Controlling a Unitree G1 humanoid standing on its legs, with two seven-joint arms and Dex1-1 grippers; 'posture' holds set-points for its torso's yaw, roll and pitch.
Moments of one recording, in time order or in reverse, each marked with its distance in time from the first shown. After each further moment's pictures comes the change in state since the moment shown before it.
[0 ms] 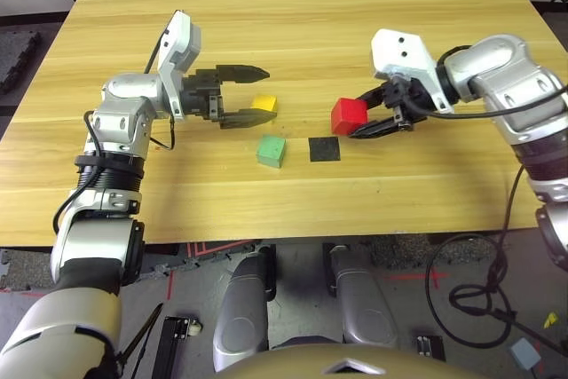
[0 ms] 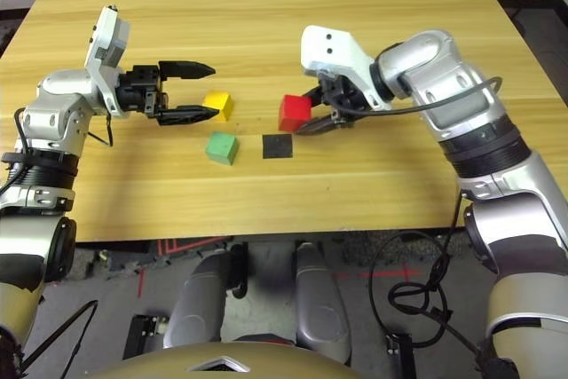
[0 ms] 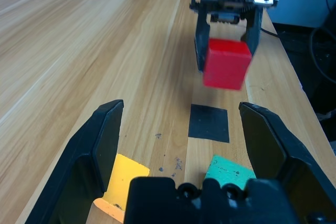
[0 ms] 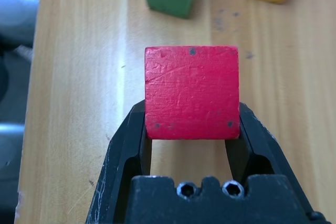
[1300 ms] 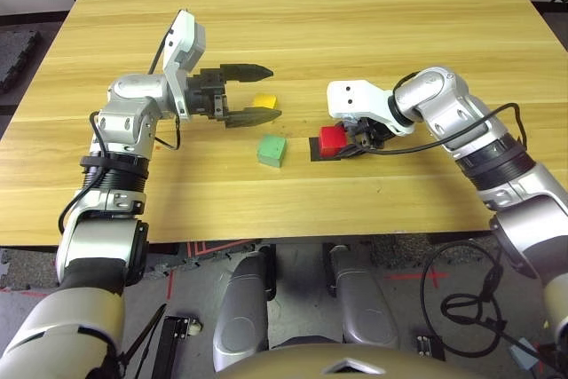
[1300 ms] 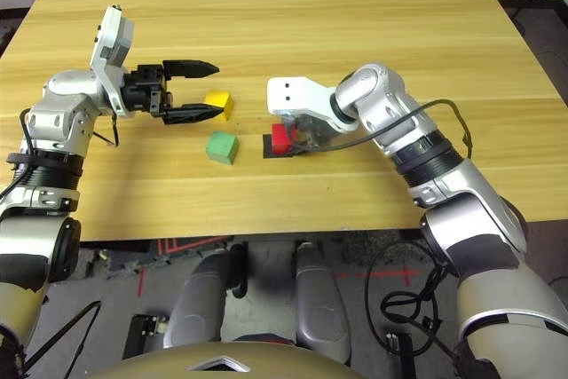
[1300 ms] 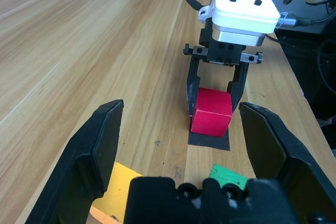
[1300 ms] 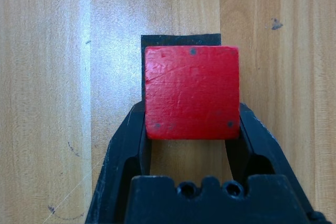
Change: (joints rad) left arm 0.002 -0.025 0.001 -0.012 -0.002 0.008 0.022; right arm 0.067 0.130 0.033 0.052 -0.234 -0.005 -0.086
